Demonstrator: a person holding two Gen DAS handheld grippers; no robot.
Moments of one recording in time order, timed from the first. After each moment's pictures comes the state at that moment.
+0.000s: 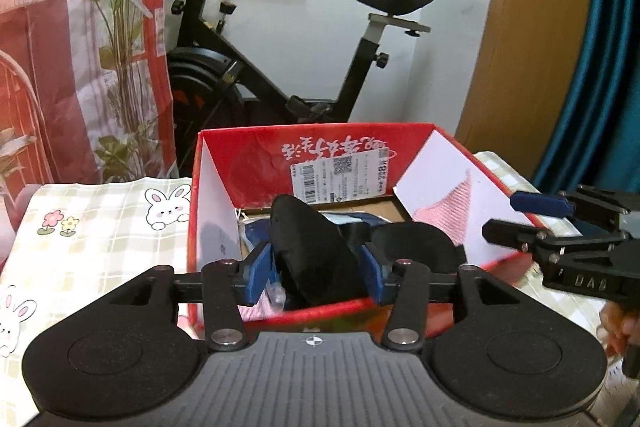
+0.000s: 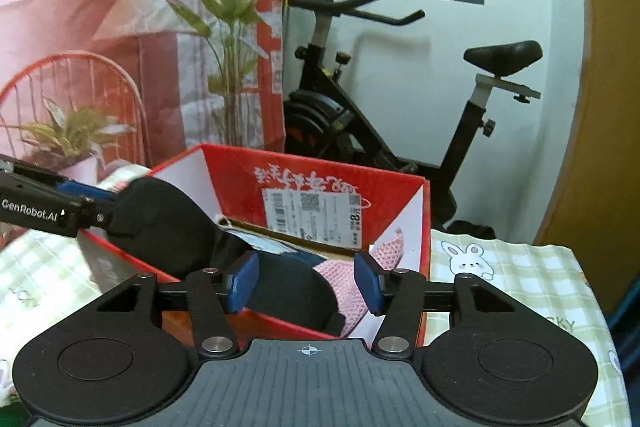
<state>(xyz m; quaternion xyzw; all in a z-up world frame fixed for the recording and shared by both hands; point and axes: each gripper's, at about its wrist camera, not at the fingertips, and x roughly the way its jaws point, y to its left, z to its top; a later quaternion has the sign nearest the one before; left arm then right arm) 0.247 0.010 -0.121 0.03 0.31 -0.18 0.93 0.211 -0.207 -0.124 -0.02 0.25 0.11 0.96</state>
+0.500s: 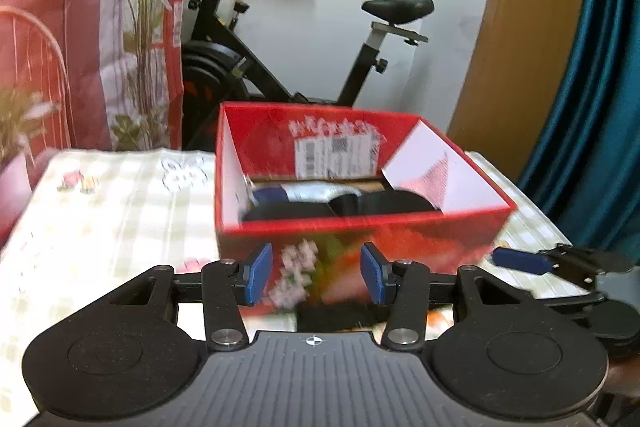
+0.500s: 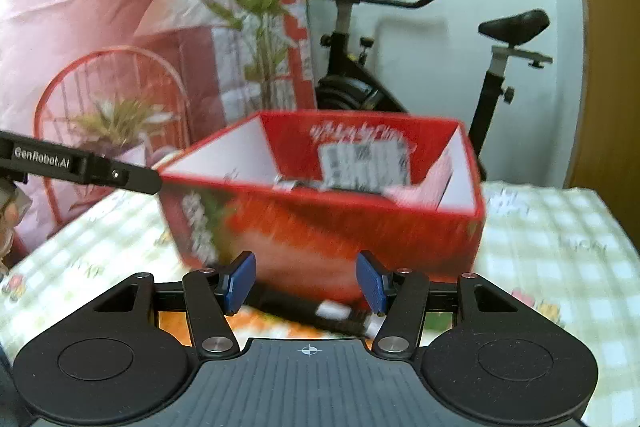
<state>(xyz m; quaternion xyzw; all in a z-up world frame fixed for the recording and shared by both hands) 0.182 0.032 -0.127 -0.01 0.31 -0.18 0.93 0.133 -0.184 -0.157 0.02 0.27 0.15 0.95</state>
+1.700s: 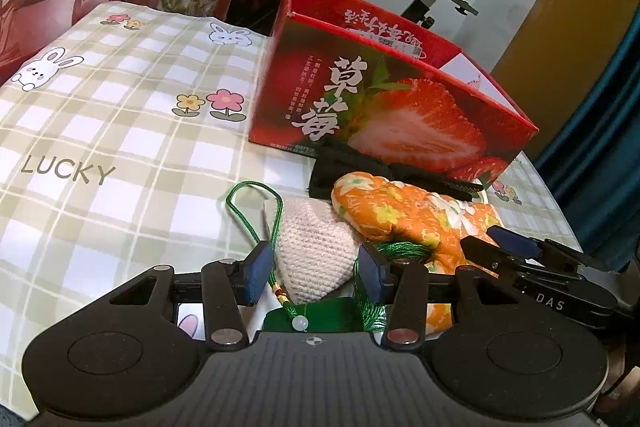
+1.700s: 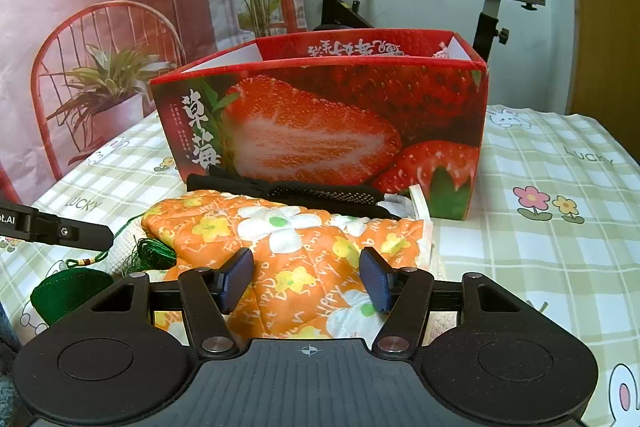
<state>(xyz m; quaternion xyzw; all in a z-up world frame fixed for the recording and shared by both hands) 0.120 0.064 -0.211 -0.12 0.39 -0.13 0.90 0.101 -0.180 -0.214 0.04 0.32 0.14 0.94</state>
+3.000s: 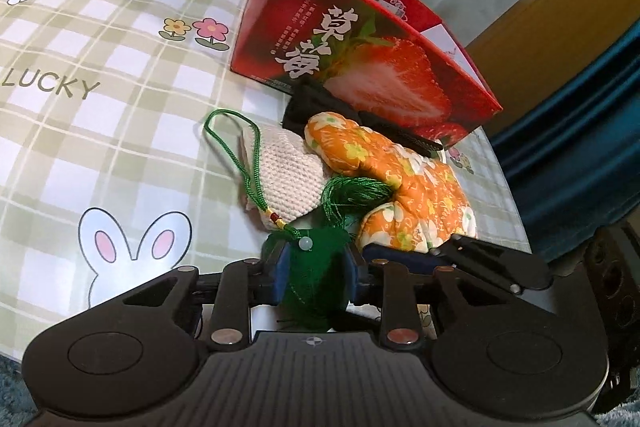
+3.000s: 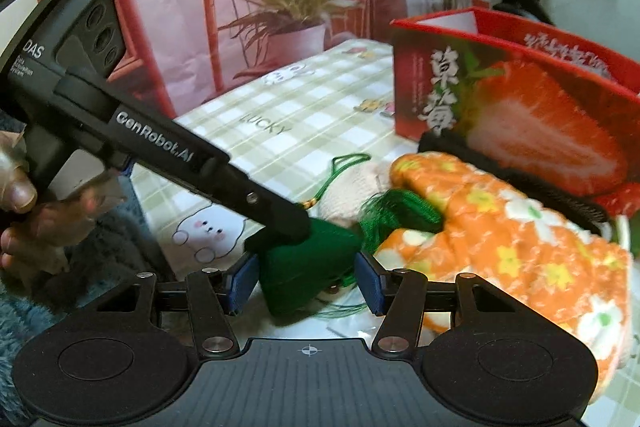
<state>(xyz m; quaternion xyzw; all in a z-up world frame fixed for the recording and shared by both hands) 0.110 0.080 -0.222 -0.21 0.46 -0.20 0.84 0.066 -0.088 -0.194 -0.05 0.37 0.37 0.85</state>
